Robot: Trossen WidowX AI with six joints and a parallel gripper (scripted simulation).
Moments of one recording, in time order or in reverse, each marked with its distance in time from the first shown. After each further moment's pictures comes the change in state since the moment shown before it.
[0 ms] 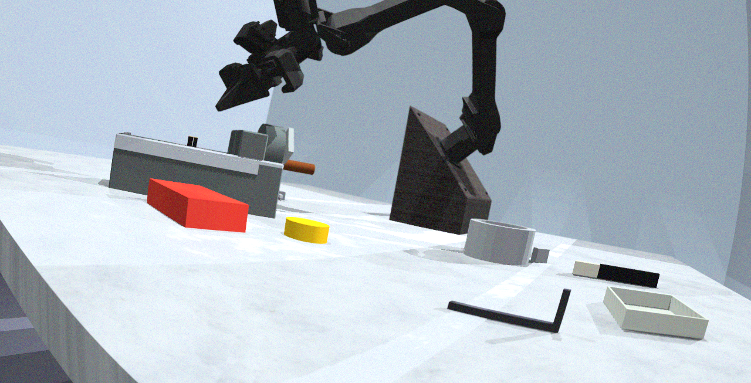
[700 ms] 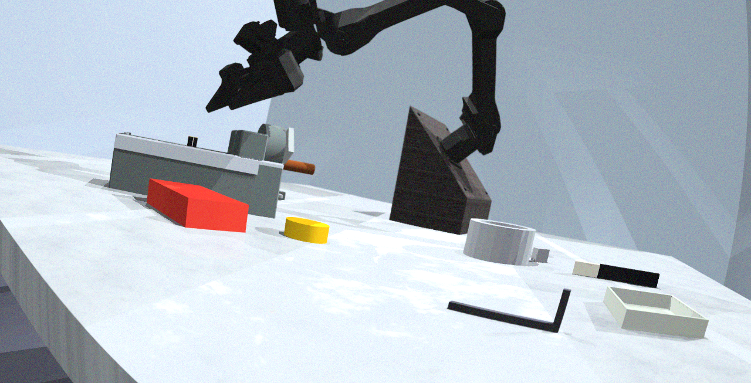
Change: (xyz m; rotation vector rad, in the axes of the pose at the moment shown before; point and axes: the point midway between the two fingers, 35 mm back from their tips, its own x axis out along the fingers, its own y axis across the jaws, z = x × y) arm 0.000 0.000 0.000 0.000 0.000 0.001
